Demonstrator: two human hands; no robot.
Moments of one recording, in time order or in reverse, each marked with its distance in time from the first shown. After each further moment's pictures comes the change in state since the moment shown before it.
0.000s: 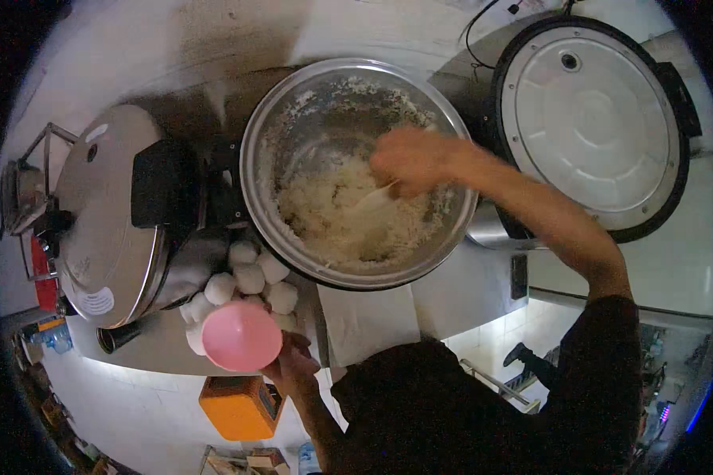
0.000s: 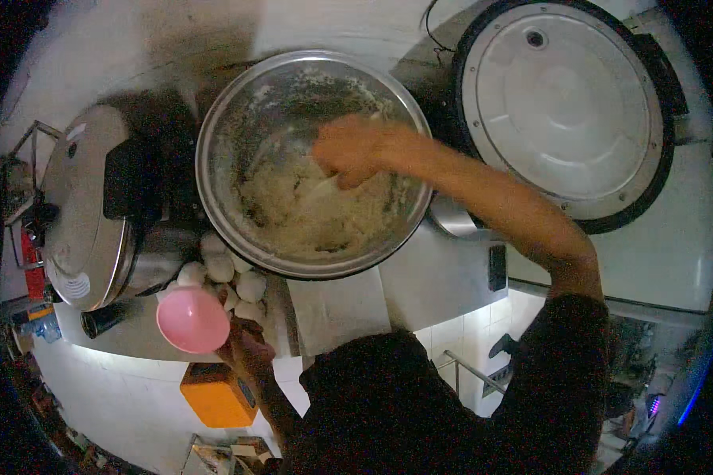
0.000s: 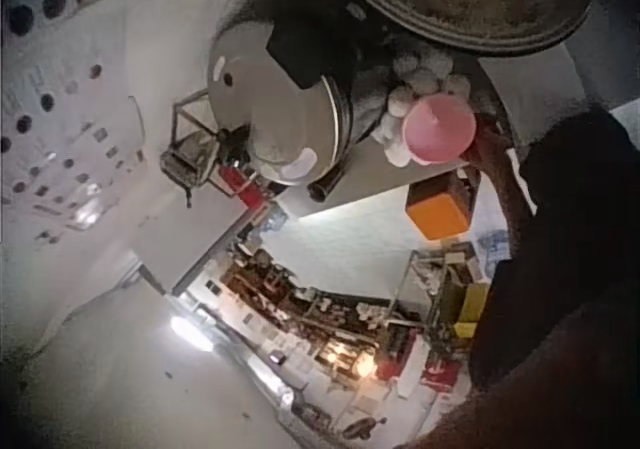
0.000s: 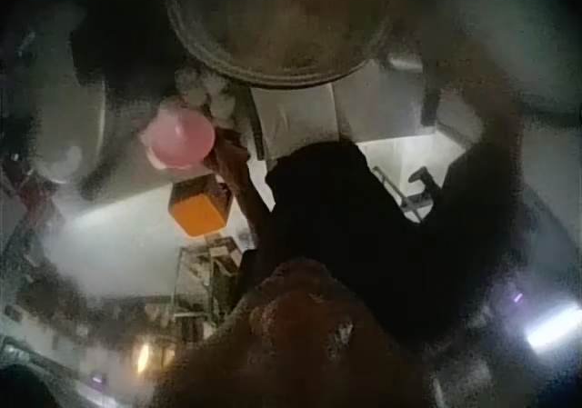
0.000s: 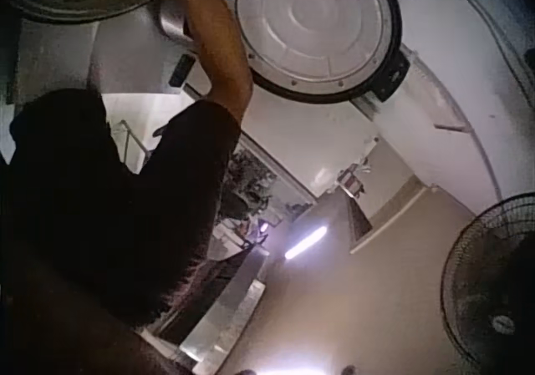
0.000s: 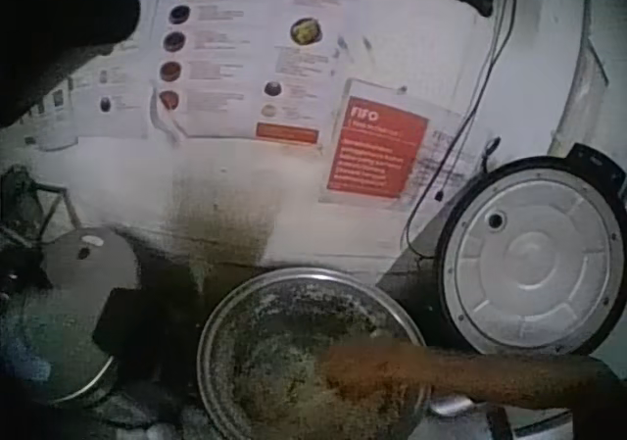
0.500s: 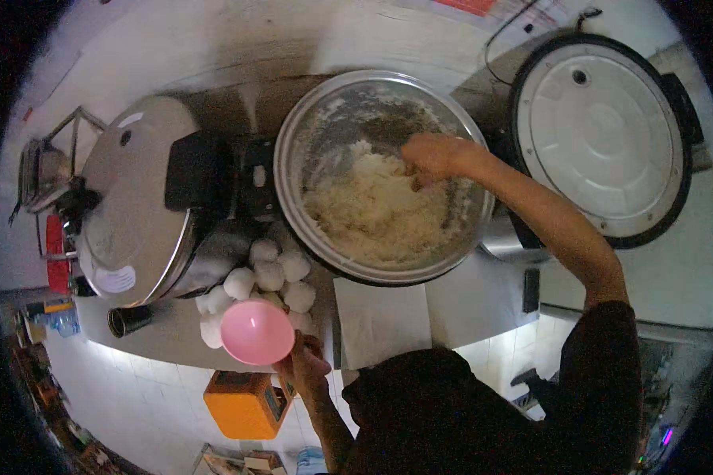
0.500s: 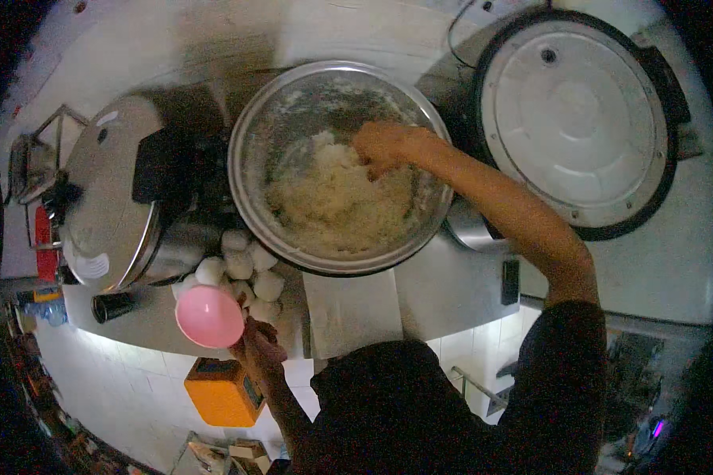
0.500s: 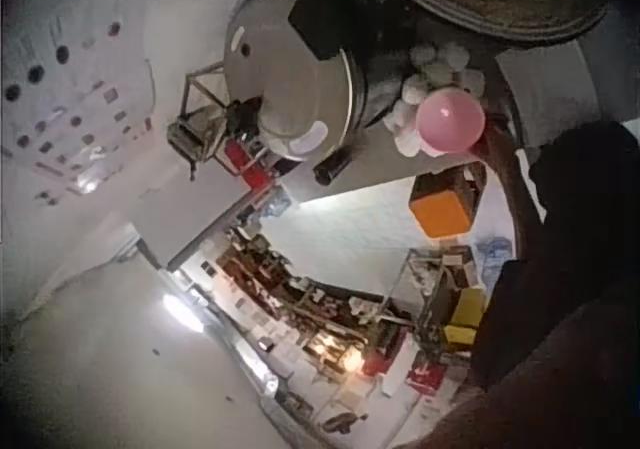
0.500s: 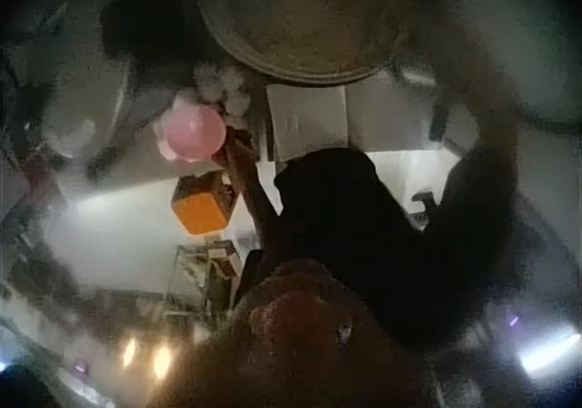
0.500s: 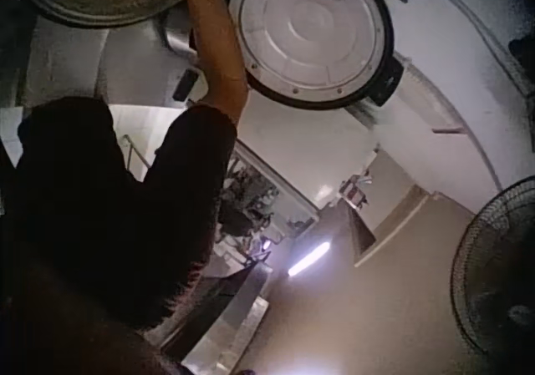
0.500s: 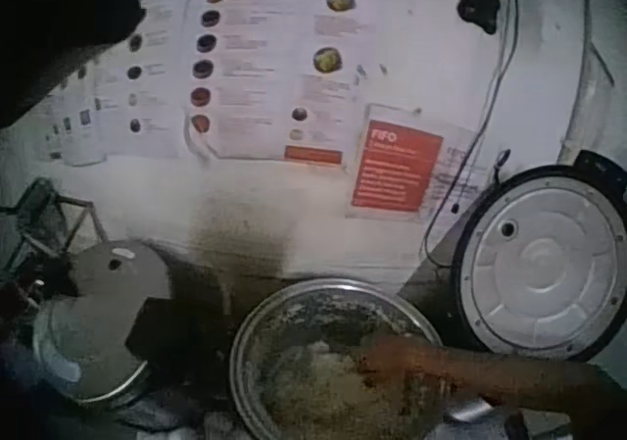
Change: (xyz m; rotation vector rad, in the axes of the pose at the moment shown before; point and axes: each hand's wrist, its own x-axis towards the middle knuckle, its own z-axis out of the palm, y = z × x) left_hand 0.009 -0.014 -0.026 0.250 -0.160 0.179; right_hand 0.014 0.031 0.004 -0.128 -0.094 0.195
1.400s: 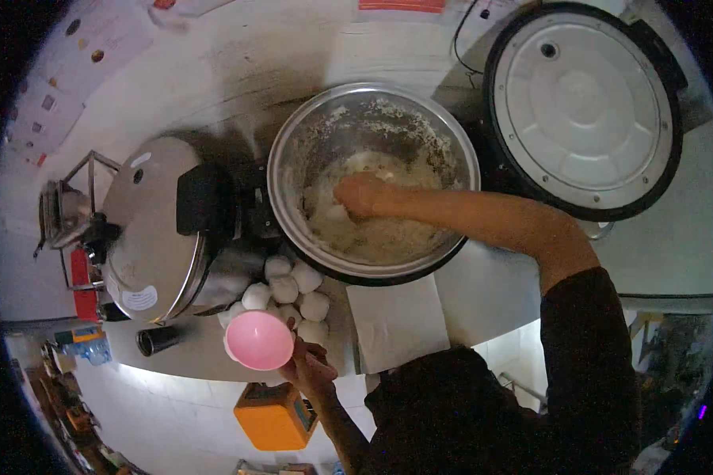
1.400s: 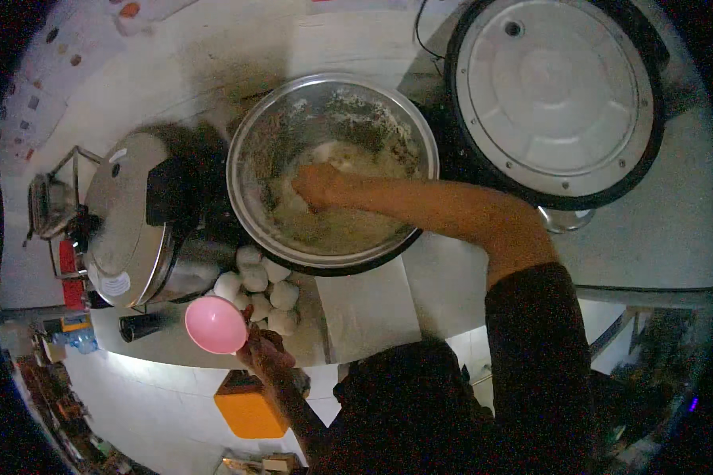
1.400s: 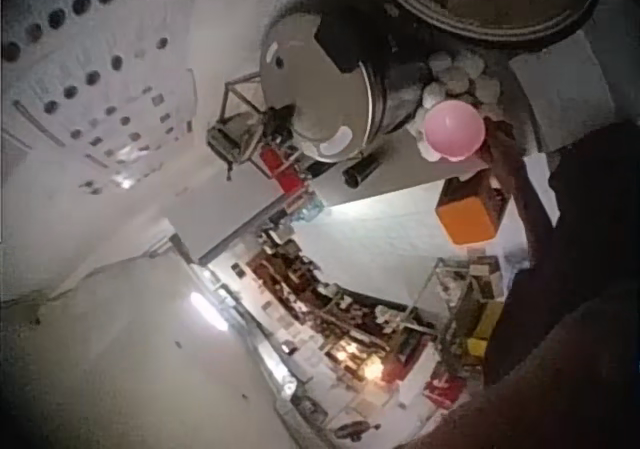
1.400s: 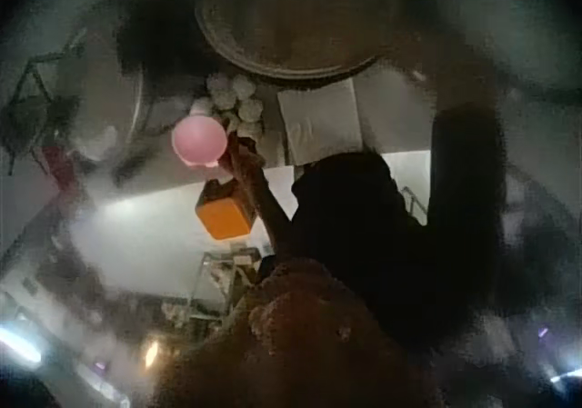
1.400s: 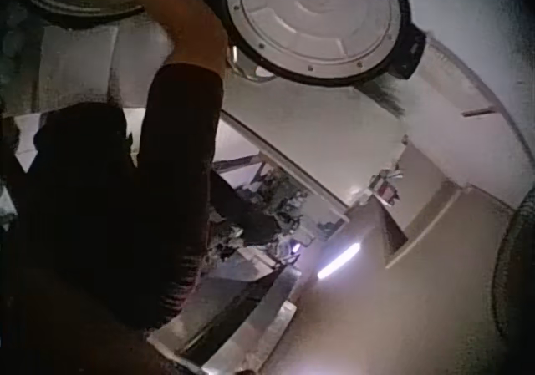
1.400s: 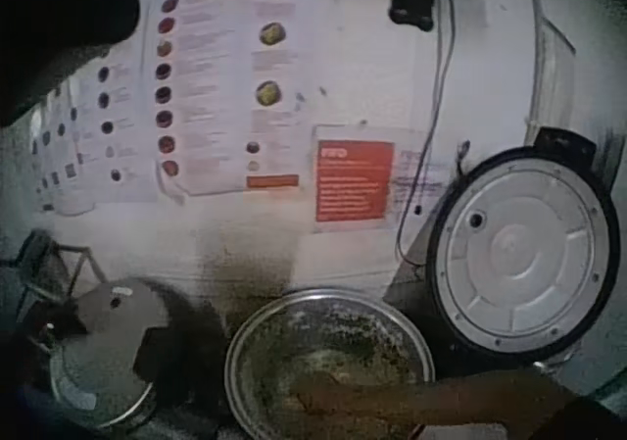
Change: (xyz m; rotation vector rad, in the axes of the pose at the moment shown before) left_hand -0.008 0.077 0.025 -0.205 -0.032 -0.087; right_hand 0.066 -0.062 0.040 0.108 0.223 -0.075
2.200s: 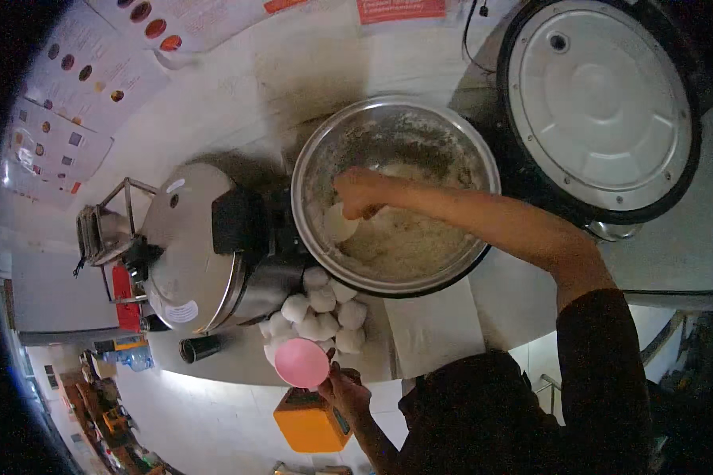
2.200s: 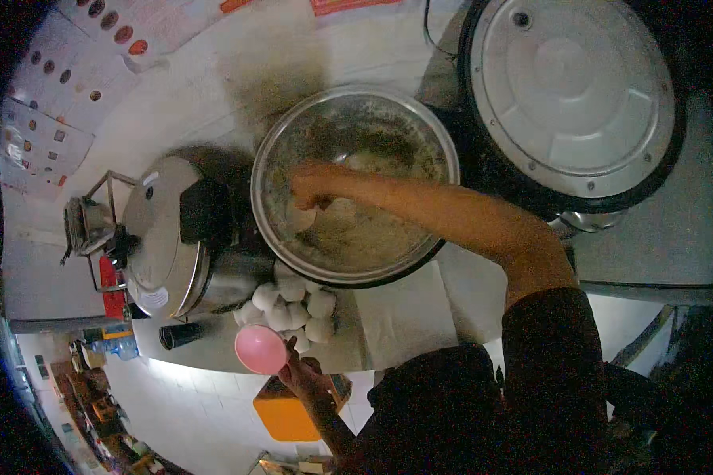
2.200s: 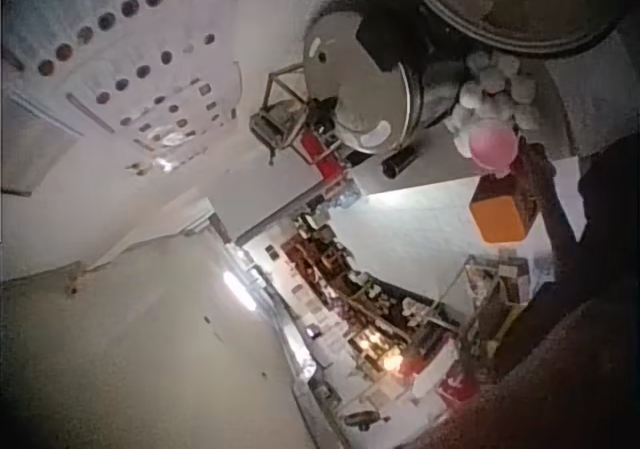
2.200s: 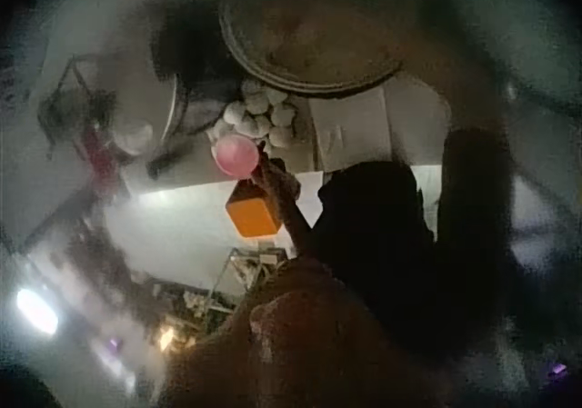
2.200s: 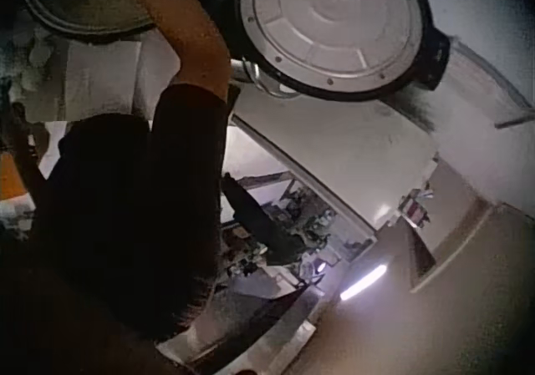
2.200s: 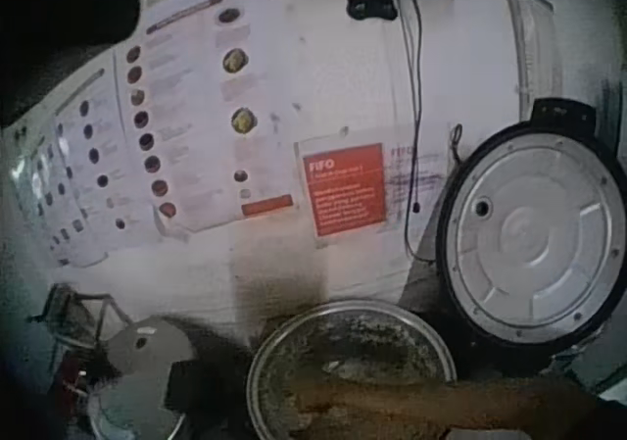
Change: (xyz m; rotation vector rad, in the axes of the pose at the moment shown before) left_hand -0.016 -0.029 -0.035 0.016 0.099 -0.017; right_hand 0.000 -0.008 -0.069 0.604 0.154 -0.027
